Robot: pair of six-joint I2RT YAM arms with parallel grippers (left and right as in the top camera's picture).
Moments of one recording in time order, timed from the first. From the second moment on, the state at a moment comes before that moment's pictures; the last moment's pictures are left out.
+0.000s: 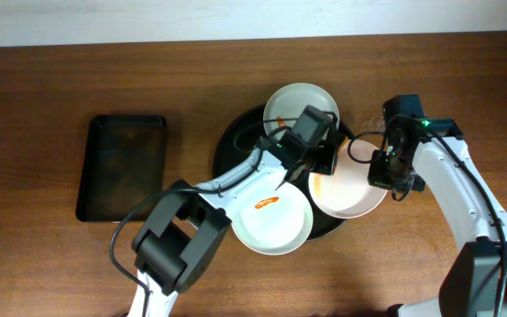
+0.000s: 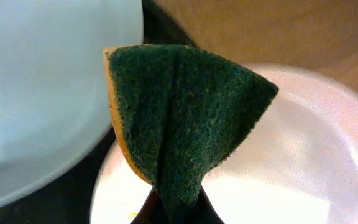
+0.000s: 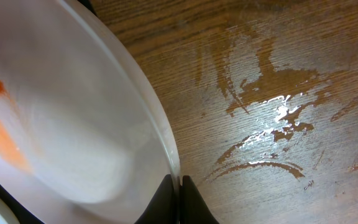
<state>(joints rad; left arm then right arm) -0.77 2.13 1.52 -0.27 0.23 -0.52 0.02 1.63 1.22 -1.10 0.12 0.33</state>
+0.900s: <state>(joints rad) -0.82 2.23 1.55 -0.26 0.07 -0.51 0.02 1.63 1.21 -1.10 0.13 0.33</state>
